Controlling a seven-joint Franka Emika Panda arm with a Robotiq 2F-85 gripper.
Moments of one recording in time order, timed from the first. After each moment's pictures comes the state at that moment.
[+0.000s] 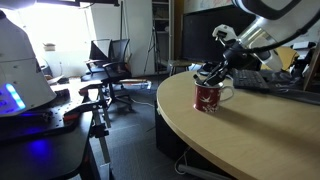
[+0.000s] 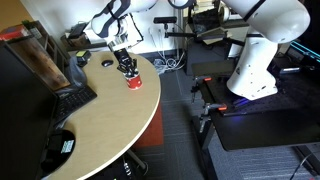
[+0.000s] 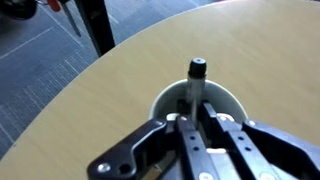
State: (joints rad) arm -0.37 1.00 -0.11 -1.18 0.41 1.54 0.21
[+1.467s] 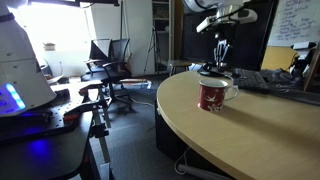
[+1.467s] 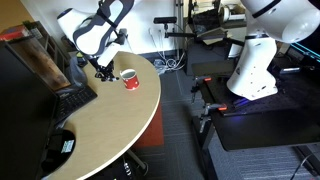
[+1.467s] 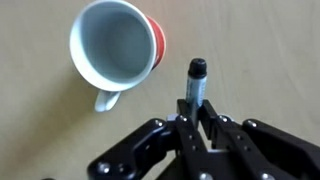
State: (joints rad) arm -0.04 0.79 -0.14 -1.43 -0.03 2.14 0.25
